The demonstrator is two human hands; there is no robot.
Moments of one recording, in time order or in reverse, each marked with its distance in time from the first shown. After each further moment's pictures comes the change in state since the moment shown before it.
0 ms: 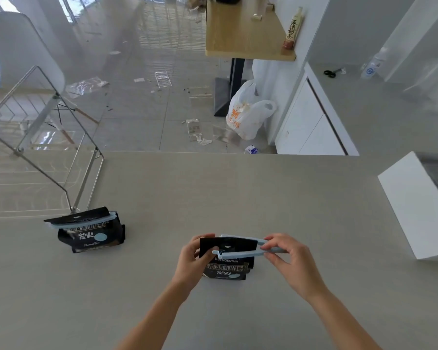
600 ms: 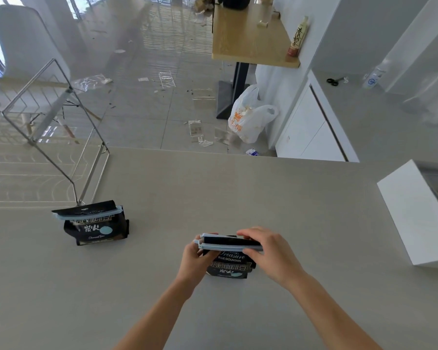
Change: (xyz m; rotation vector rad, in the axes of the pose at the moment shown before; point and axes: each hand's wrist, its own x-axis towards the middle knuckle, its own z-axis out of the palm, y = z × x) left_hand -0.002 -0.005 -0.001 -0.110 0.022 -0.005; right_hand 0.024 -0.044 0.025 -0.300 -0.244 -0.097
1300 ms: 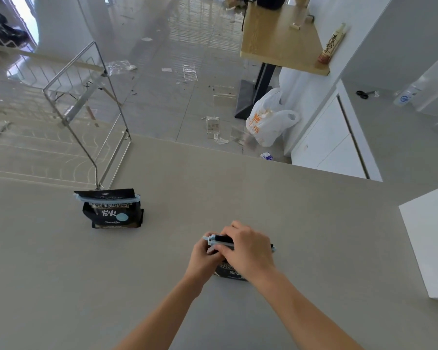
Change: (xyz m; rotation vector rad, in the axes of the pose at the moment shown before) left_hand 0.006 -0.008 -0.007 -0.055 0.039 -0.011; right_hand 0.046 -0.049 0.050 -0.328 0.005 -0.058
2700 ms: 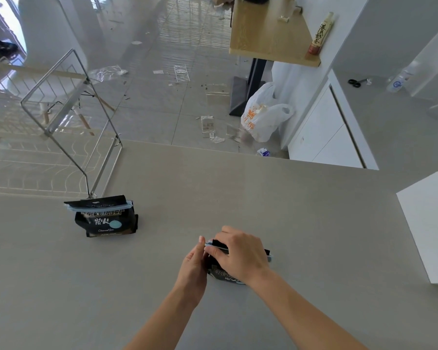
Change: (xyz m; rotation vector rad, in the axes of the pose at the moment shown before) left_hand -0.004 -0.009 -0.006 -0.365 -0.031 -0.178; right_hand -0.005 0.005 0.009 0.070 0.002 -0.052
